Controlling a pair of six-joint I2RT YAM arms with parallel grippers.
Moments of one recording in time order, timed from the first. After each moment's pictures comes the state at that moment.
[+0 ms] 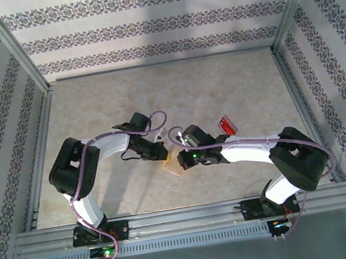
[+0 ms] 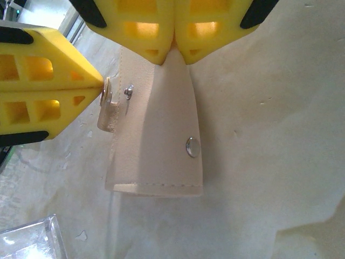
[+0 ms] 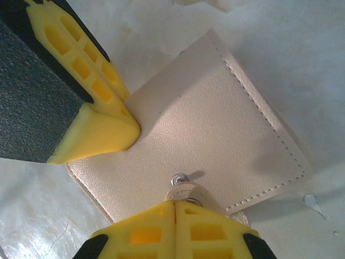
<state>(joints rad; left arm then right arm) -0.48 1.80 1.00 -0.49 0.71 -0.19 0.81 1.52 0.71 -0.14 -0.23 0.55</state>
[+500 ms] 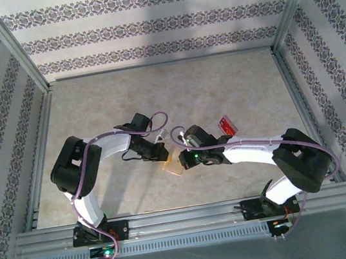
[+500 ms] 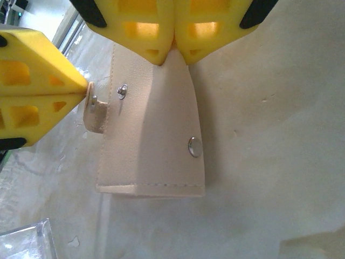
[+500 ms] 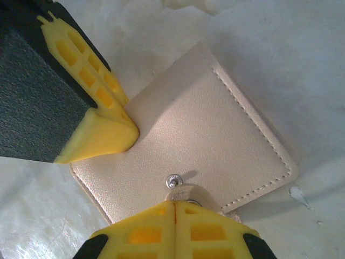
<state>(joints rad) -0.48 1.82 1.00 -0.49 0.72 -0.19 0.80 1.49 0.68 -0.13 -0.21 0.55</state>
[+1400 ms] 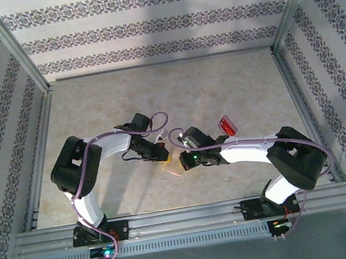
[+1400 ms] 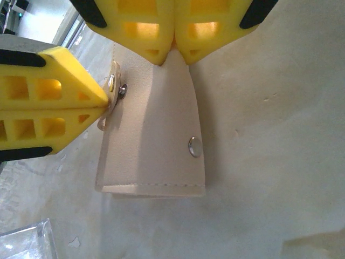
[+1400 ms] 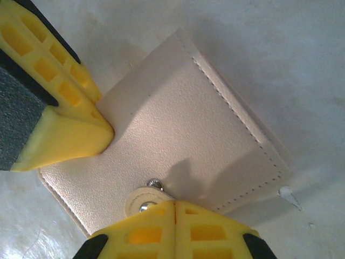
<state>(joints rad) -0.48 1.82 1.00 -0.49 0.72 -0.19 0.82 1.54 0.70 -0.14 -0.17 0.56</state>
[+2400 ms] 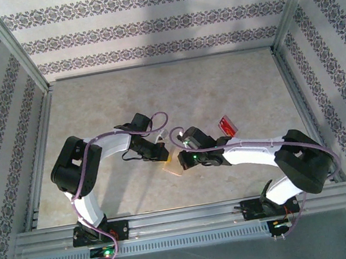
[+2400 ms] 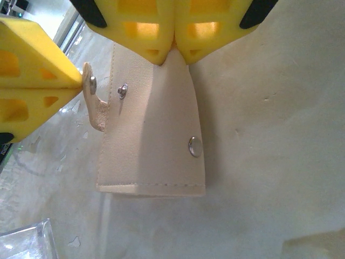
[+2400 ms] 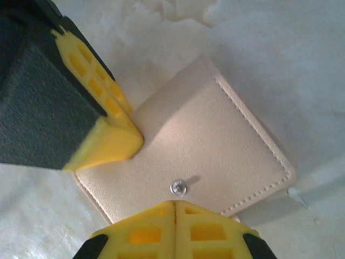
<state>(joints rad) -0.49 1.82 1.00 -0.49 0.72 -0.19 0.84 1.47 0.69 -0.14 -0.14 0.58</state>
